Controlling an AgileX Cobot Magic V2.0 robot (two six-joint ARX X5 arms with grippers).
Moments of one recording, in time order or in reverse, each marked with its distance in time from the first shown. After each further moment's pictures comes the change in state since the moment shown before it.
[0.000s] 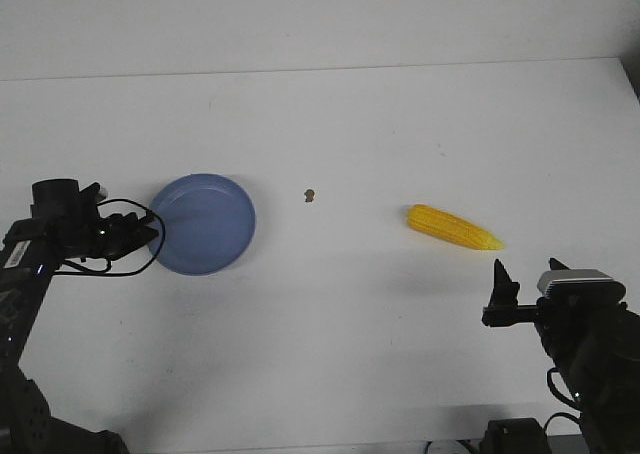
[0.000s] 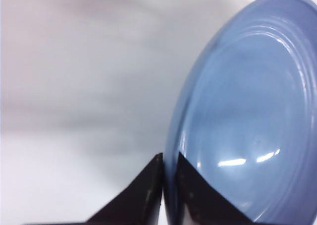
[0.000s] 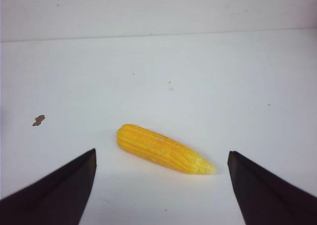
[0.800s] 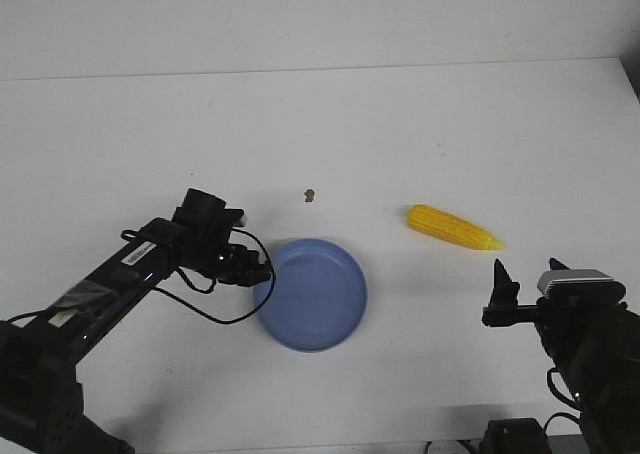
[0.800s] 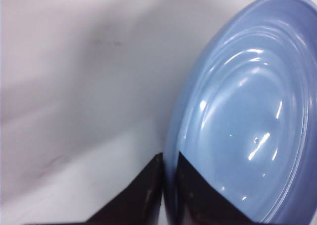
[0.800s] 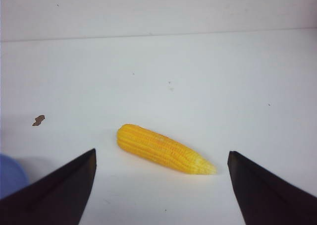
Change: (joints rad) left arm -0.559 0.114 0.000 0.005 0.012 0.026; right arm 0.000 0.000 0.000 0.000 0.000 0.000
